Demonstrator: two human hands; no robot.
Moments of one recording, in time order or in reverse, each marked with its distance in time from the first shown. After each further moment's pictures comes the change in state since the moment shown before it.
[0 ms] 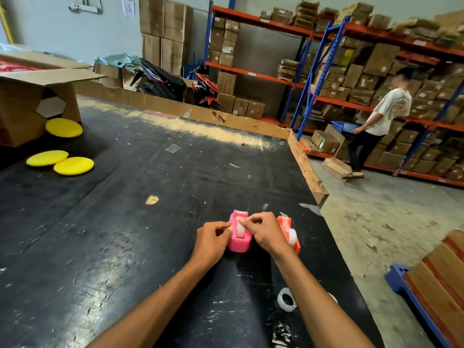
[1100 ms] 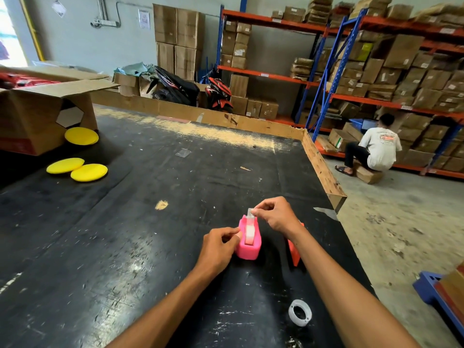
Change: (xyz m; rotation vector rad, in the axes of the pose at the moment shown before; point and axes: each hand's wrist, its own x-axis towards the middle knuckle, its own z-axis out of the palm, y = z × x) left_hand 0.005 -0.008 0.001 -0.022 -0.039 -0.004; right_hand 0.049 -0.011 -0.020 -0.064 -0.054 -0.034
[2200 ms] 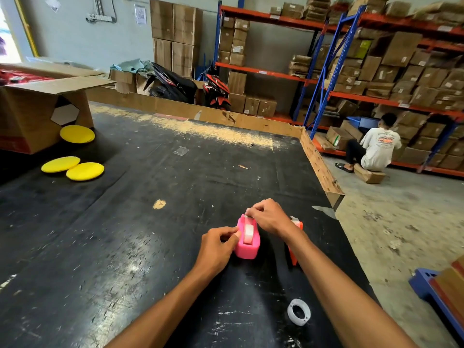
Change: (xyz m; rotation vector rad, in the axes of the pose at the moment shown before) left_hand -0.002 0.002 0.000 0.005 0.010 0.007; right_hand -0.007 -0.015 0.009 -0.199 -0.102 0.078
